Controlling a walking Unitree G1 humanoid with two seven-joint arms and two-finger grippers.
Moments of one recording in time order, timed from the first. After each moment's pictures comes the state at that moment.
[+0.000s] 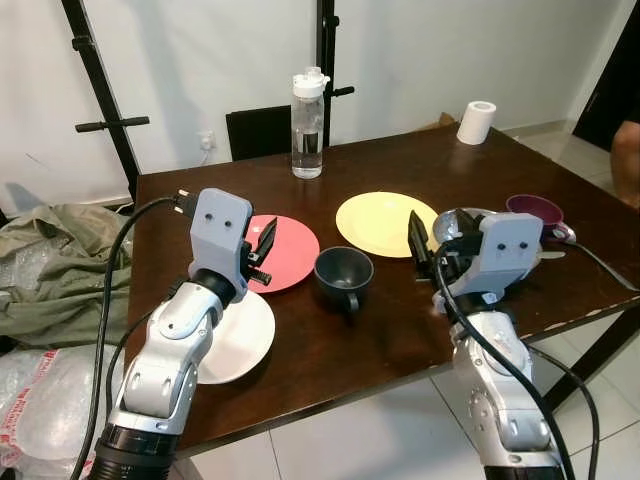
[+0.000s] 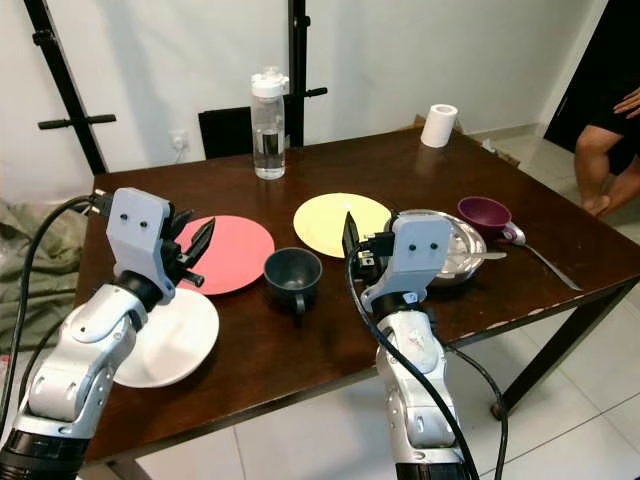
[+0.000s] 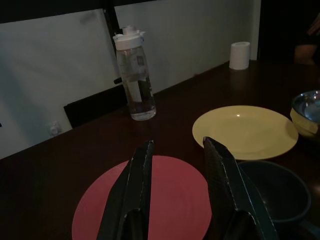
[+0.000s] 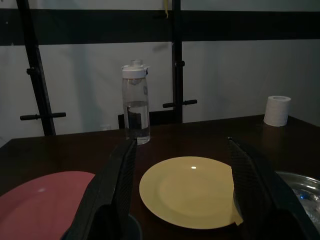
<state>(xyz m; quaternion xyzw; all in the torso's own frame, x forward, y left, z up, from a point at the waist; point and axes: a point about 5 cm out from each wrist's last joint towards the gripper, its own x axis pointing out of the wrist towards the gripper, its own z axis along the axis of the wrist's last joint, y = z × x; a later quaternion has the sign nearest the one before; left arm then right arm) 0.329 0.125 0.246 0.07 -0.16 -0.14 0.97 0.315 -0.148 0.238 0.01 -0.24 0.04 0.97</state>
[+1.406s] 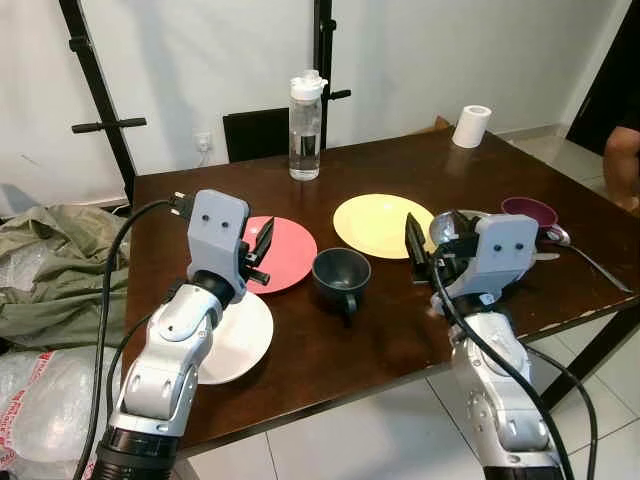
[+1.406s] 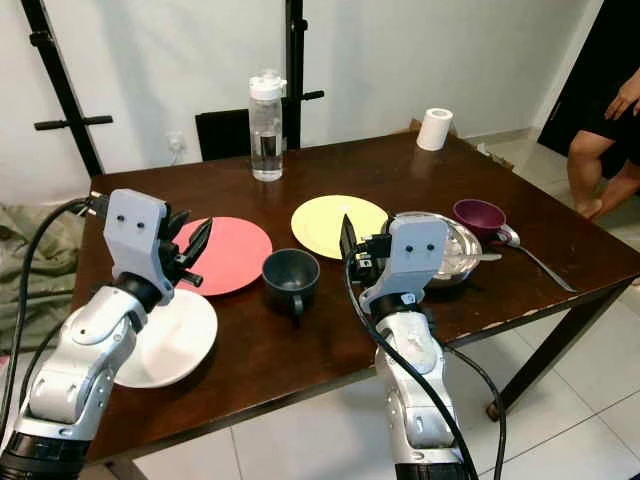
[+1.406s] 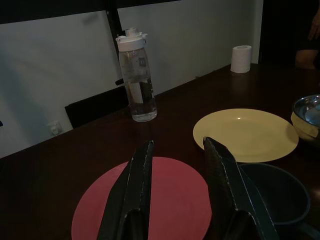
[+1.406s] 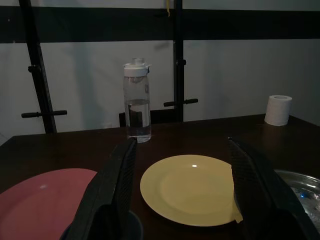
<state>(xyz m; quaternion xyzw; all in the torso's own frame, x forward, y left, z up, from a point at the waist) 0.328 0.127 0.244 0.06 -0.17 -0.14 0.97 0.315 -0.146 0.236 0.01 -0.23 0.04 0.97</state>
